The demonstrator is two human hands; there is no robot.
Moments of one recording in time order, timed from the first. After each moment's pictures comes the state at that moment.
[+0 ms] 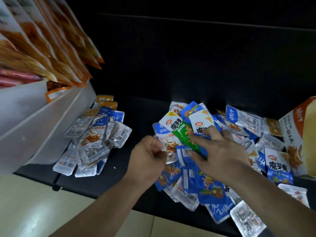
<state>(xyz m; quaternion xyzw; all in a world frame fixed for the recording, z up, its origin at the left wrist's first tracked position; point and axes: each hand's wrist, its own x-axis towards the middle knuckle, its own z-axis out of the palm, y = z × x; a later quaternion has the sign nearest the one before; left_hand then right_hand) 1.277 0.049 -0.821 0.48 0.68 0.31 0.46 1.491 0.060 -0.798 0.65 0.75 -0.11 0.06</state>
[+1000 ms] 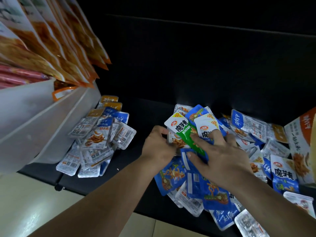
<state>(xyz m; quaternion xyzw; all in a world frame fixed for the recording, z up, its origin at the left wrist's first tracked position) 1.295 0.096 -0.828 0.47 0.70 0.25 0.47 1.480 0.062 -0.802 0.66 0.74 -0.09 0.08</state>
